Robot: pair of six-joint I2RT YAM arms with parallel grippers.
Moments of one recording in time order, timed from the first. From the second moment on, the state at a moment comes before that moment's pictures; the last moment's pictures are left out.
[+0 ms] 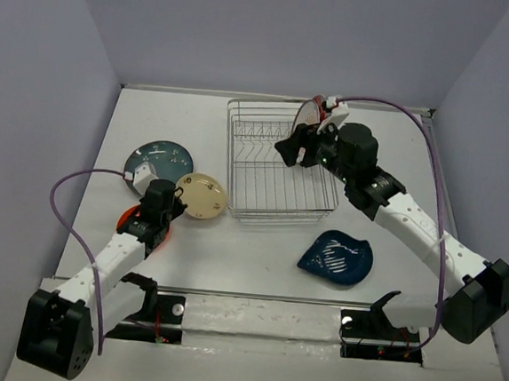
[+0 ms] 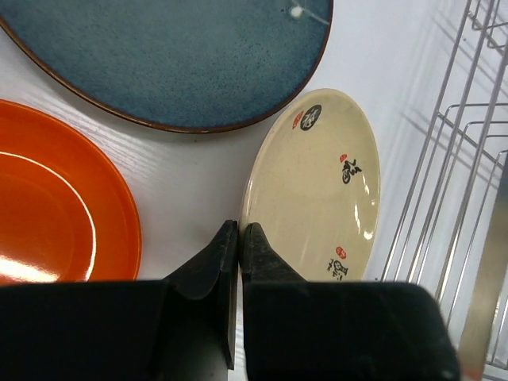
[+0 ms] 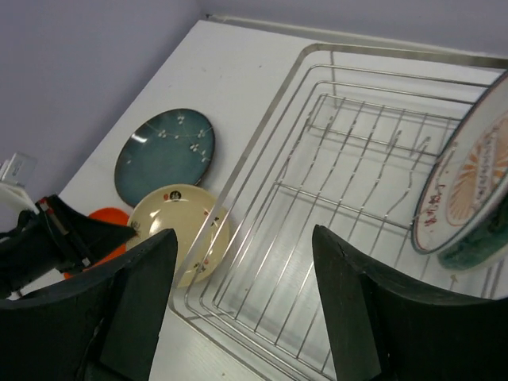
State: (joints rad) left arm -0.29 0.93 0.39 -0.10 -0.34 -0.83; right arm 0.62 1.30 1.17 -0.03 -0.03 0.33
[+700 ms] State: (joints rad) left arm -0.29 0.54 0.76 -0.42 -0.35 -0.56; right arm 0.63 1.55 1.24 0.04 -0.67 0.37
